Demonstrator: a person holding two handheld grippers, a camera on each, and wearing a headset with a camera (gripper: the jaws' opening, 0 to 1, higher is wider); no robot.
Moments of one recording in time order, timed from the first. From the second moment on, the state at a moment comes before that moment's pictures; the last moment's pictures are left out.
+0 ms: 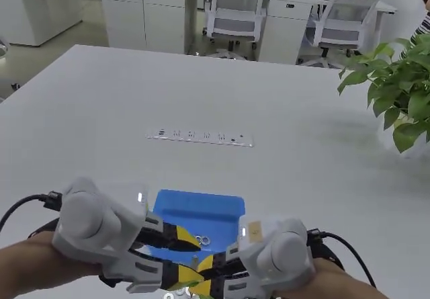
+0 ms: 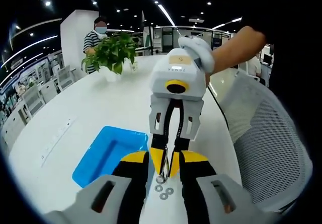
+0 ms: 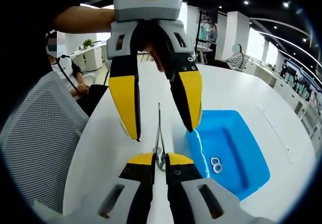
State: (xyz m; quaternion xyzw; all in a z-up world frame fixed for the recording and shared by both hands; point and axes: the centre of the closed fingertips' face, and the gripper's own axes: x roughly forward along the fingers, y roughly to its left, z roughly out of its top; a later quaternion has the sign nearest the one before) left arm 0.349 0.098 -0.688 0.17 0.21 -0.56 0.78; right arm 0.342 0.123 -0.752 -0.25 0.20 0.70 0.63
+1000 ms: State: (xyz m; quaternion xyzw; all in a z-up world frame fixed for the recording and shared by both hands) left arm 0.338 0.138 -0.685 0.13 0.20 -0.47 0.85; right arm 0.368 0.124 -0.681 -0.26 0.16 0.70 0.65
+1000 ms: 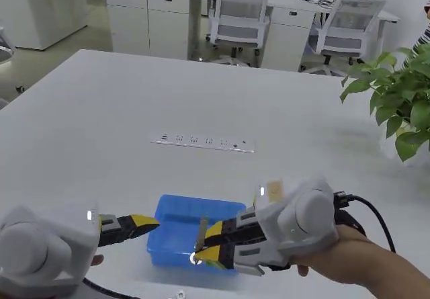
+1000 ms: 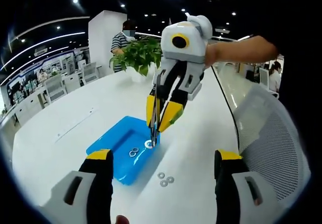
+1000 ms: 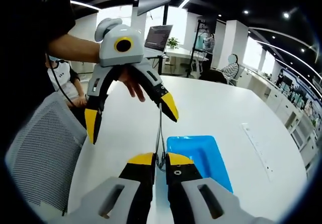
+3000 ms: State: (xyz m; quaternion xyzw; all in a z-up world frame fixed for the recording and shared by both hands) left arm 0.419 0.130 -0.679 0.16 0.18 -0.48 0.85; right arm 0.425 0.138 -0.749 -0.29 0.18 0.71 0.62
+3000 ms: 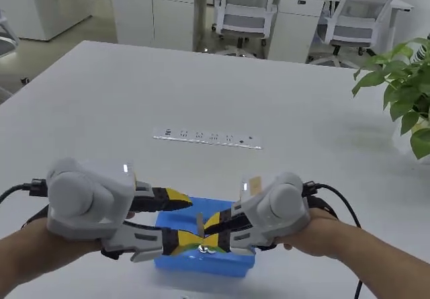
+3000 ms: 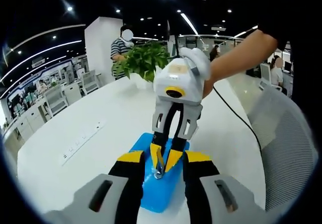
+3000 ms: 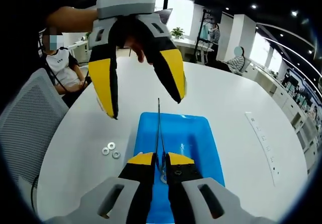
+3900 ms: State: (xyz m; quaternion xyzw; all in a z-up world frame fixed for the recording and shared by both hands) left arm 0.420 0.124 -0.696 0.19 0.19 -0.49 0.83; right arm 0.423 0.134 -0.755 -0.29 0.18 0.71 0.62
